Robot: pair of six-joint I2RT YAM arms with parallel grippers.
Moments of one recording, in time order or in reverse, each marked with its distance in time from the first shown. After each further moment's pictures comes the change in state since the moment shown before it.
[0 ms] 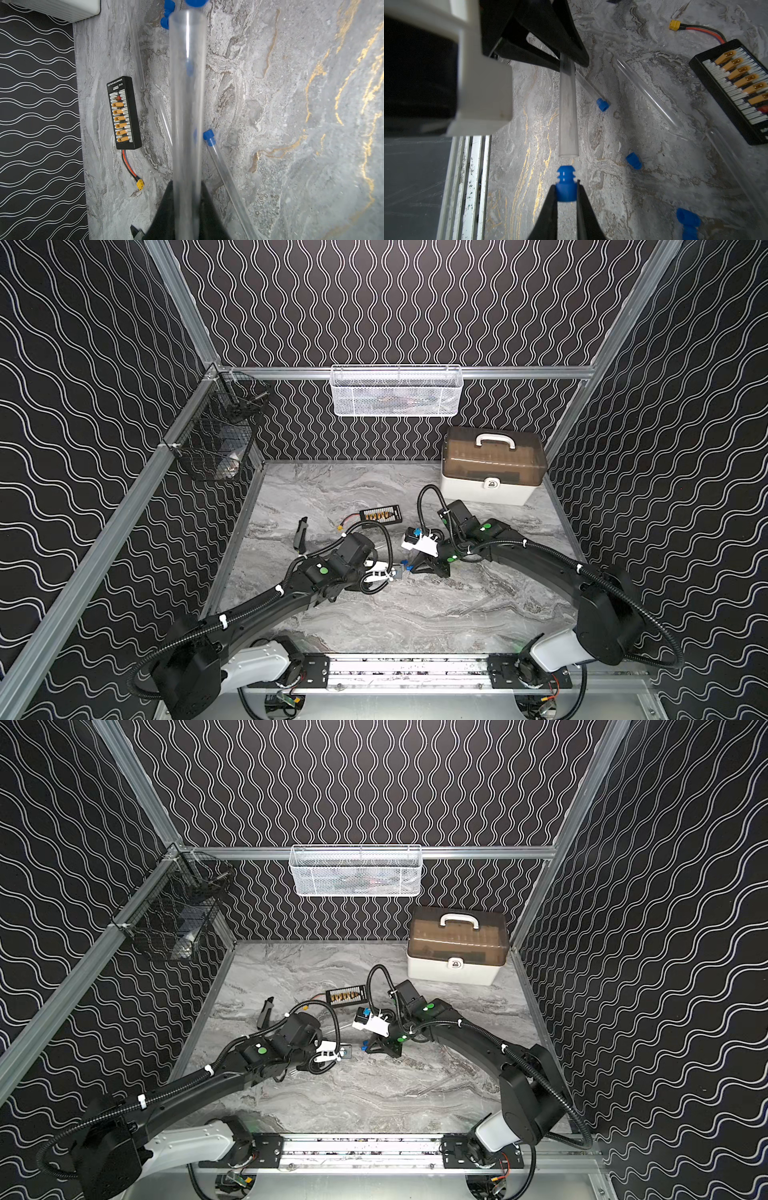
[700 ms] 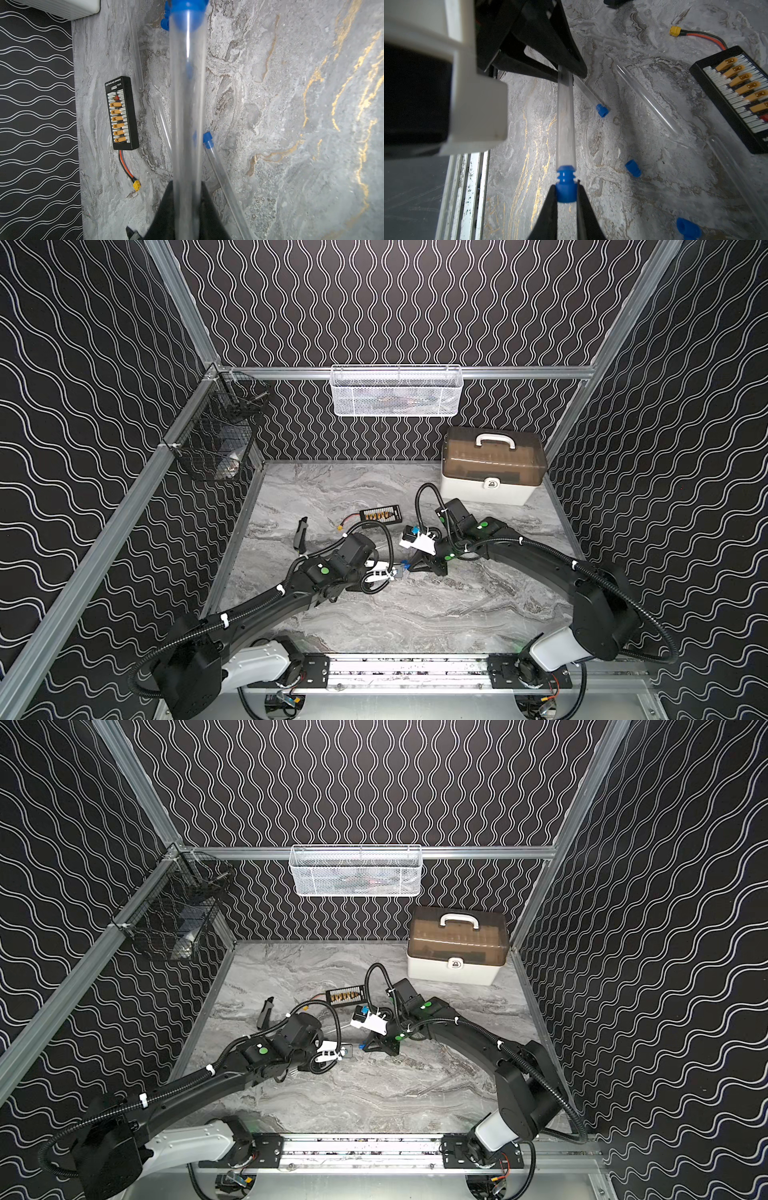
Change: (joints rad) left arm -0.006 0.002 -0.002 0.008 0.003 -0.035; right arm 0.005 0.031 0.022 0.013 -0.017 0.003
